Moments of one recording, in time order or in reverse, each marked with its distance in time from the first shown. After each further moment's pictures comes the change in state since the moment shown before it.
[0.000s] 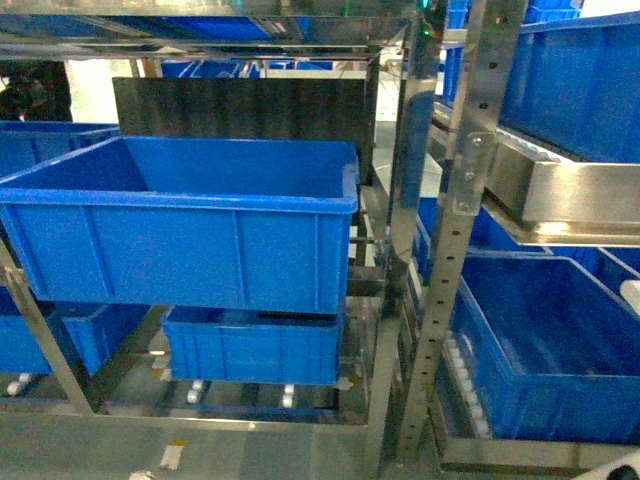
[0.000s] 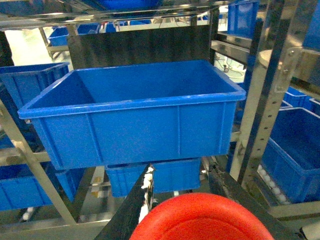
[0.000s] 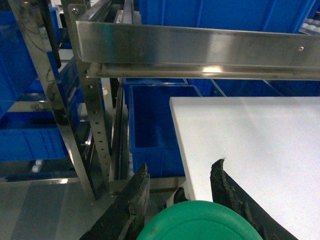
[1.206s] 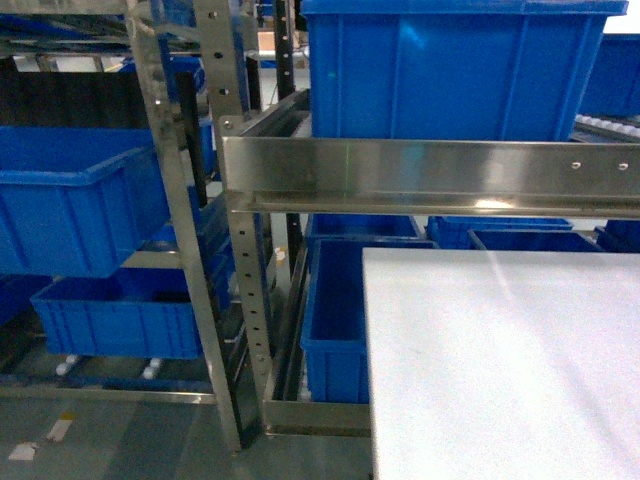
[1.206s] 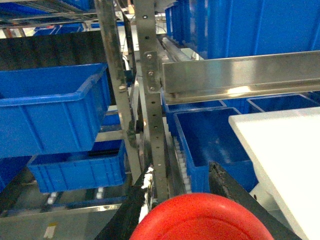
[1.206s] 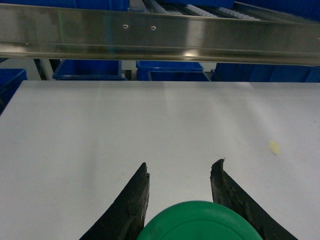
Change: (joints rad) left arm 0.000 0.000 0.000 0.000 0.000 0.000; right arm 0.000 0.000 0.000 0.000 0.000 0.000
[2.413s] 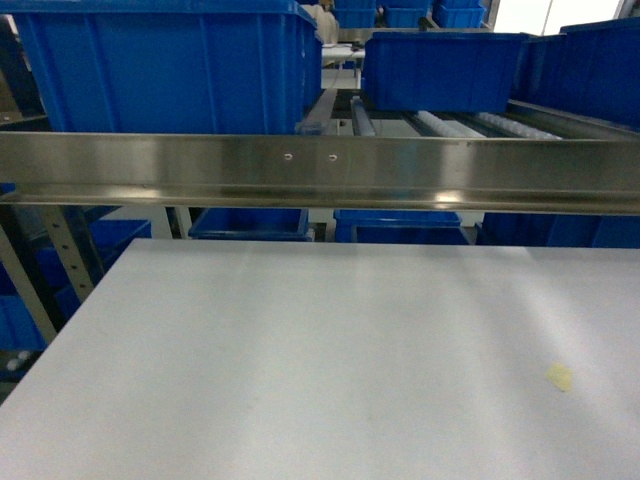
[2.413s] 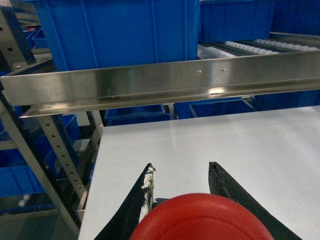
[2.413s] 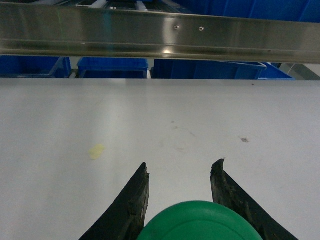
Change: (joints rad) left arm 0.000 -0.001 0.000 0.002 0.000 0.000; right arm 0.000 0.000 0.000 0.001 0.000 0.000
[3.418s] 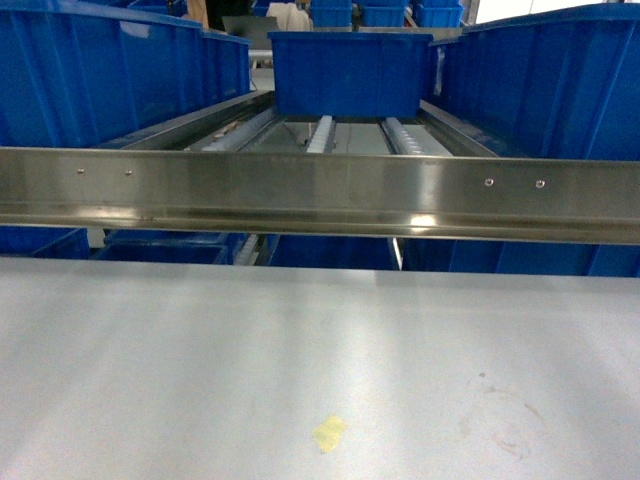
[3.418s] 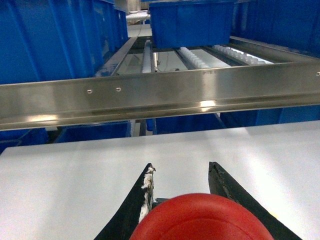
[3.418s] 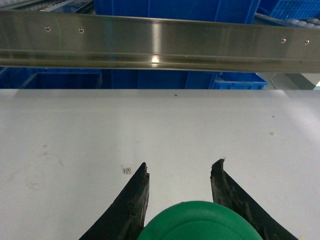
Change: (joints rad) left arm 0.000 0.001 0.000 -0.002 -0.002 -0.002; right arm 0.000 0.000 0.000 0.000 -0.002 0.000
